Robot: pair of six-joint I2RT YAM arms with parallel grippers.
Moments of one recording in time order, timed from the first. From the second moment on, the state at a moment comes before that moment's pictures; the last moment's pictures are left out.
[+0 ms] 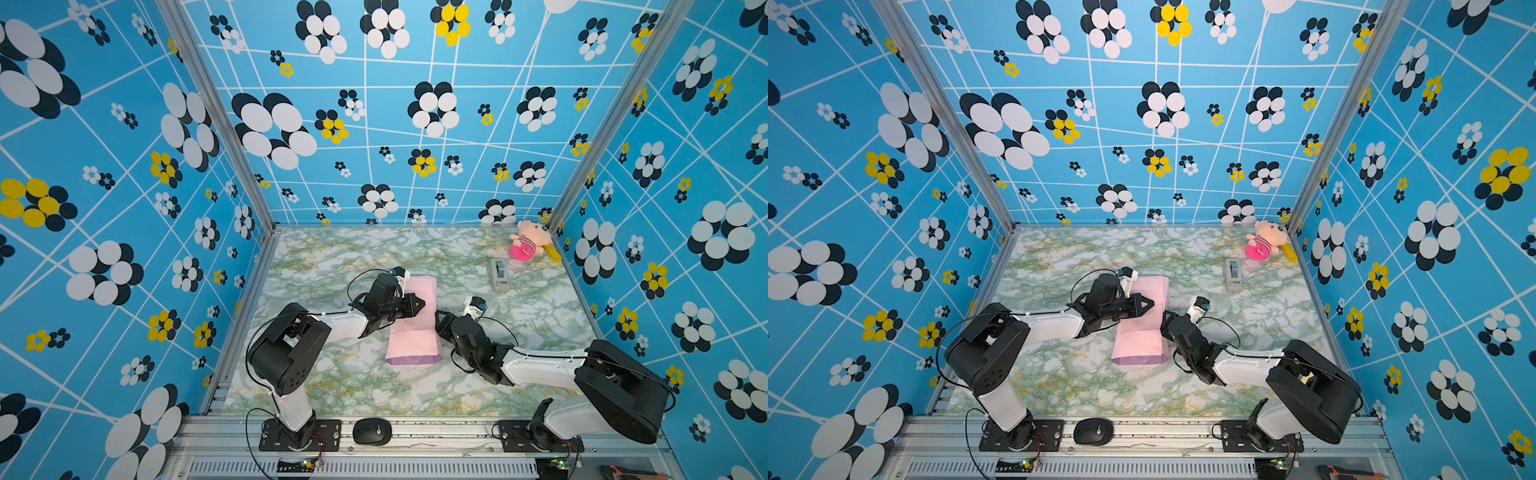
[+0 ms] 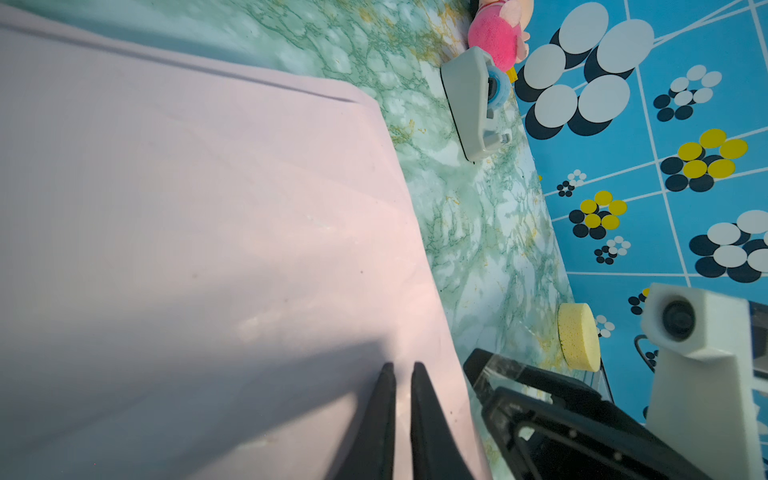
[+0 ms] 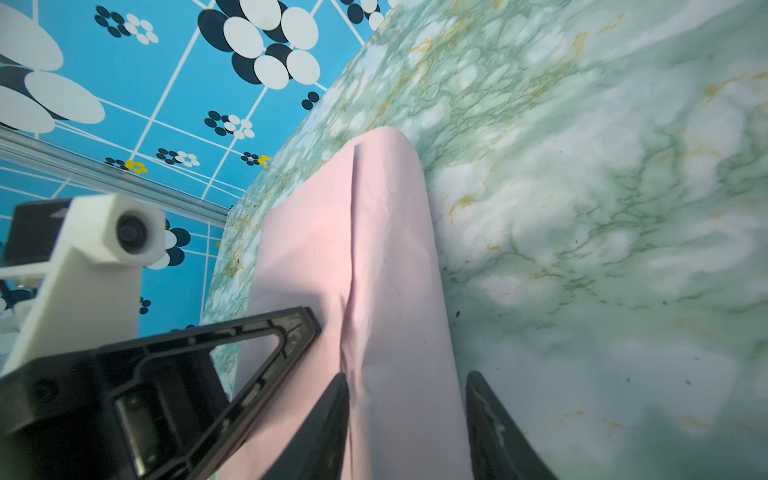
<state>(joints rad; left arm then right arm) -0.62 1.76 0.85 0.34 0.40 -0.71 0.84 1.42 0.44 0.47 0.45 1.09</state>
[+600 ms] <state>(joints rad) -0.62 1.76 0.85 0.34 0.40 -0.71 0.64 1.14 0.59 0.07 0.16 0.83</state>
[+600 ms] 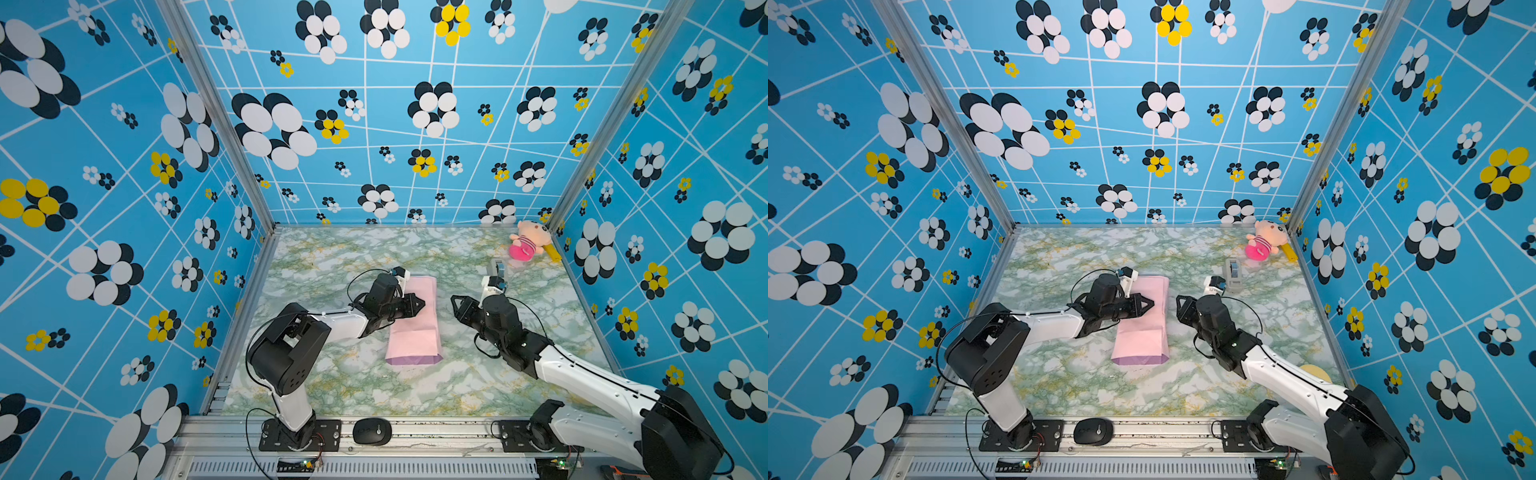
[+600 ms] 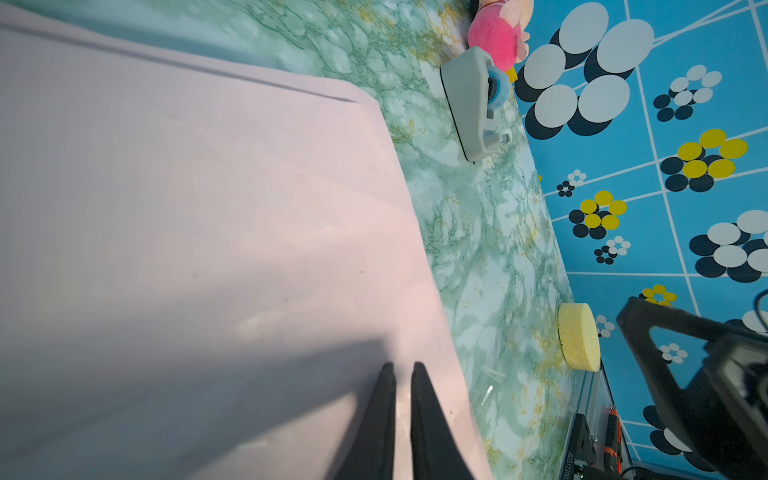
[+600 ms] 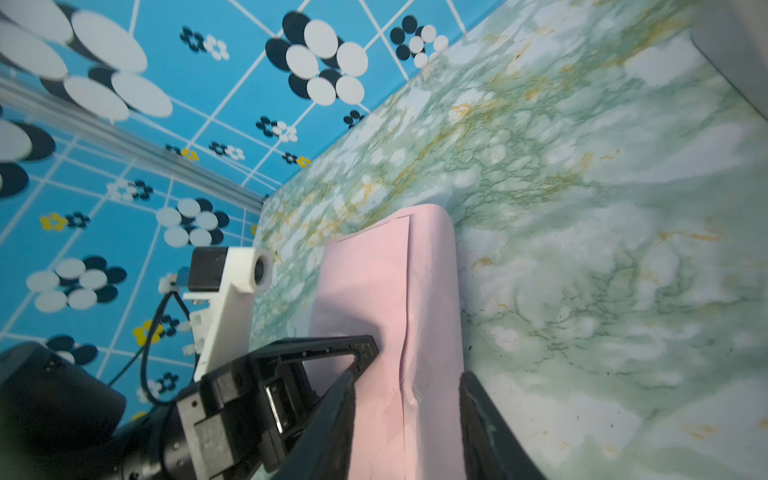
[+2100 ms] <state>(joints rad) -0.62 1.76 0.85 0.34 0.40 -0.71 0.63 1.66 1.16 -0.58 -0.12 0.20</state>
